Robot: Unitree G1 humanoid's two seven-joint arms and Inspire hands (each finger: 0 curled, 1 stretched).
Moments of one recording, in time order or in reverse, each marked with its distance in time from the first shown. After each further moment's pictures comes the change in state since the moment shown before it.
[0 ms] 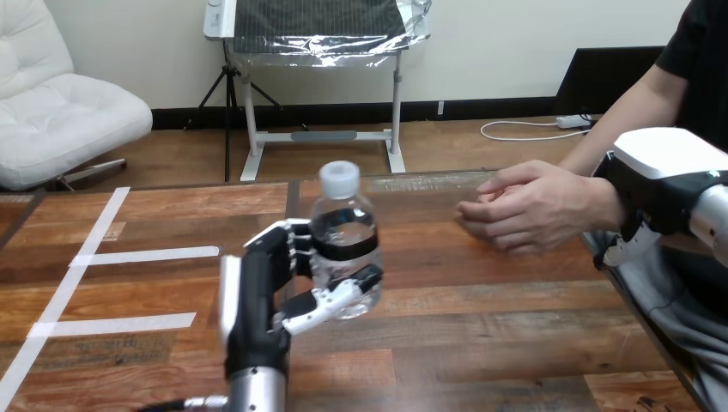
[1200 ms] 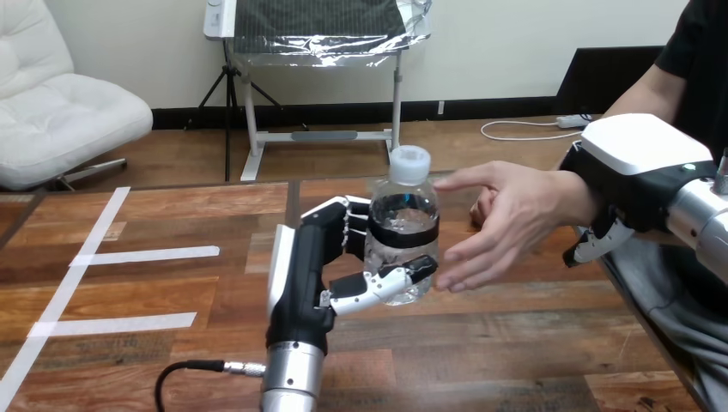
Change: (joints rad) left arm -0.094 0.000 -0.110 0.029 0.020 0.014 -0.007; right arm 0.054 -0.002 -0.013 -0.201 0.011 0.024 0.023
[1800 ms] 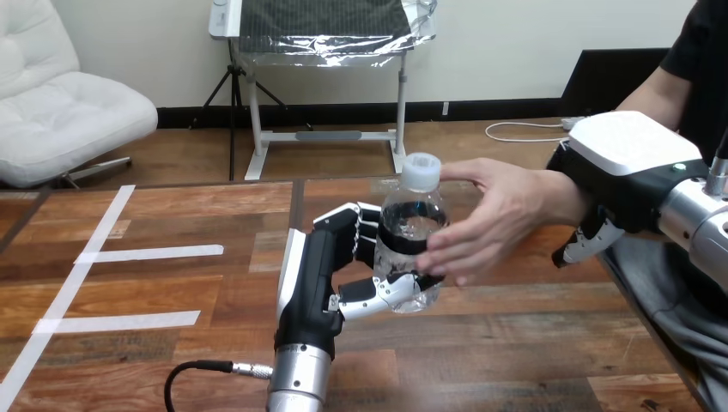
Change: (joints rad) left arm -0.013 0.001 -0.021 0.044 -0.028 0.001 -0.013; right arm 0.011 0.001 0.000 -0.050 0.006 -0.002 0.001
